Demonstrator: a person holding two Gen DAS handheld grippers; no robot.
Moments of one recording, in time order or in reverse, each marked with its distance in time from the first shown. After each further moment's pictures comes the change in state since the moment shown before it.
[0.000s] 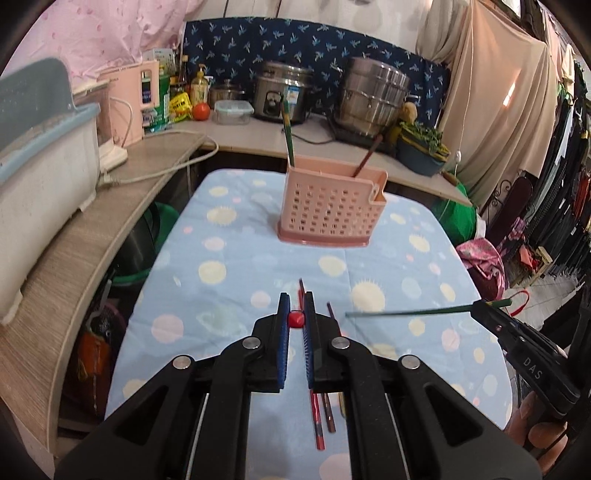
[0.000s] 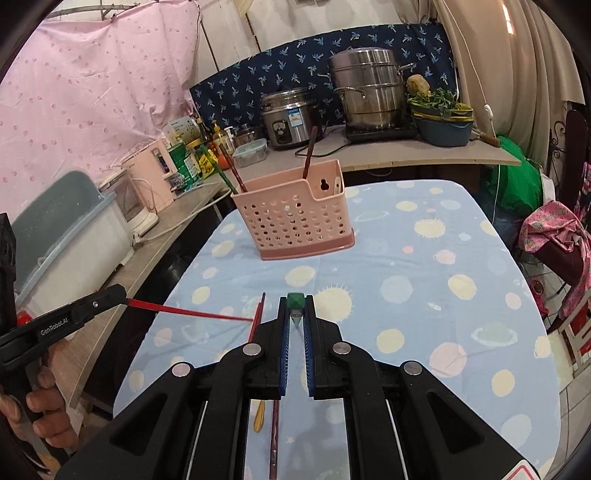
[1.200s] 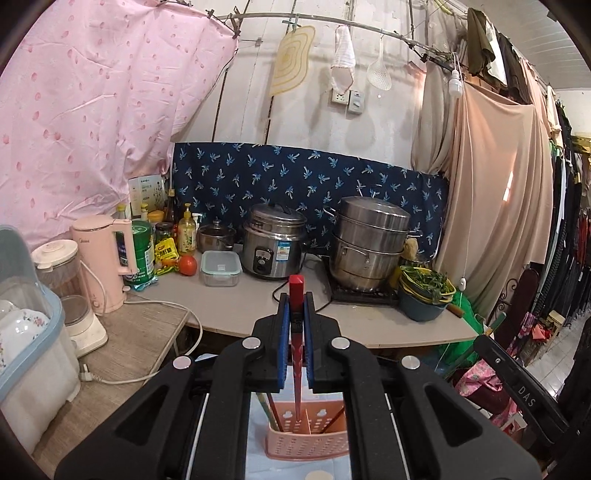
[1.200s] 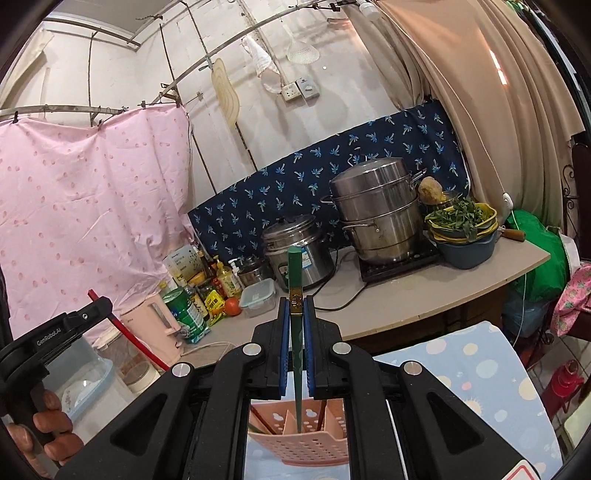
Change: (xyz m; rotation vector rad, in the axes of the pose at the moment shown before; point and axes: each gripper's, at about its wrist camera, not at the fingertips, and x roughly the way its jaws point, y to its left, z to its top) left arm 0.012 -0.036 0.233 0.032 -0.443 0.008; right arm 0.060 -0.012 0.217 0.114 -0.387 0.064
